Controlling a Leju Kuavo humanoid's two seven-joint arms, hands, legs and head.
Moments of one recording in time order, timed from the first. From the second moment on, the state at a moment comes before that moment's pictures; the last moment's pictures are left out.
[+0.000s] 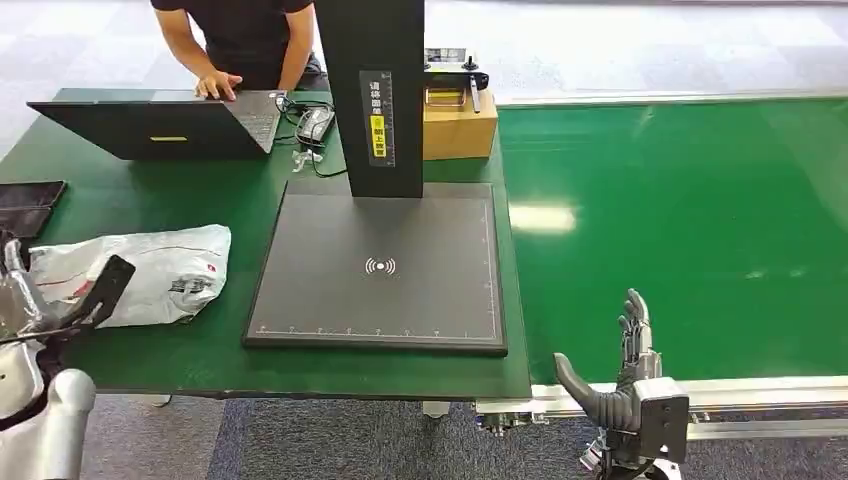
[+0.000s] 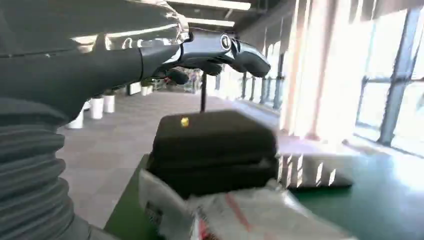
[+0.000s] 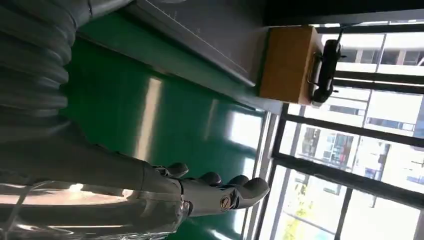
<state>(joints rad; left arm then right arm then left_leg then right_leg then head) -0.25 0.20 0.33 -1.09 -1.45 0.45 0.18 0.18 0.20 -0.16 -1.72 0.29 -0.05 -0.50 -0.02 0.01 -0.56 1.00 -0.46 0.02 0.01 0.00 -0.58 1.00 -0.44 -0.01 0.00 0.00</state>
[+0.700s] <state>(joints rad) -0.09 -0.05 0.12 -1.36 -0.14 -0.13 -0.37 0.09 0.17 -0.12 -1.72 0.30 -0.02 -0.54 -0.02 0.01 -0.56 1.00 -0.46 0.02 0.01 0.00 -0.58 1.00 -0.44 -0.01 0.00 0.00</state>
